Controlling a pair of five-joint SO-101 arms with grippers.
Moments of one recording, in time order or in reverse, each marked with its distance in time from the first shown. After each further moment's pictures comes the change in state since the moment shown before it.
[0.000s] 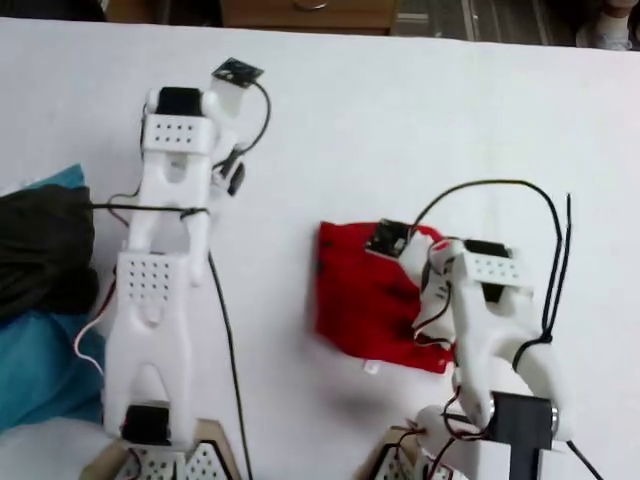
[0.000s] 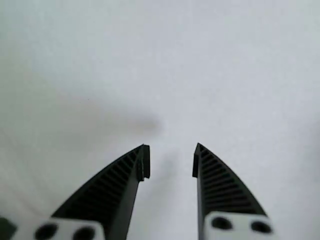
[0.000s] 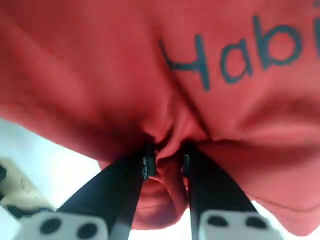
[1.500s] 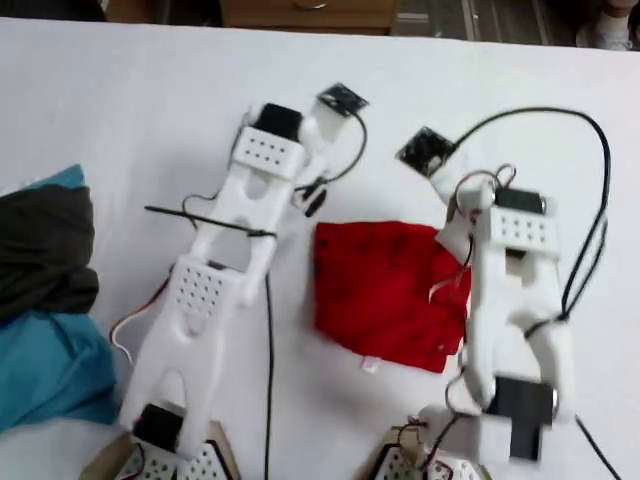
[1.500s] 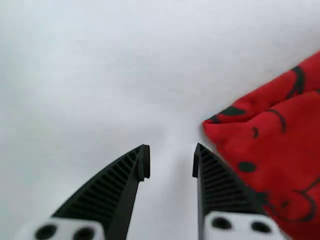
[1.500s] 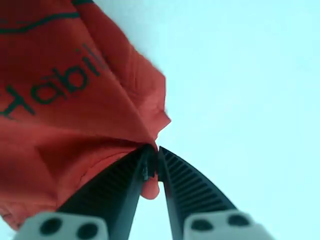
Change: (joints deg) left arm 17.1 0.1 0.1 -0.1 3.2; right arm 0.6 5.9 -27.5 -3.7 -8.6
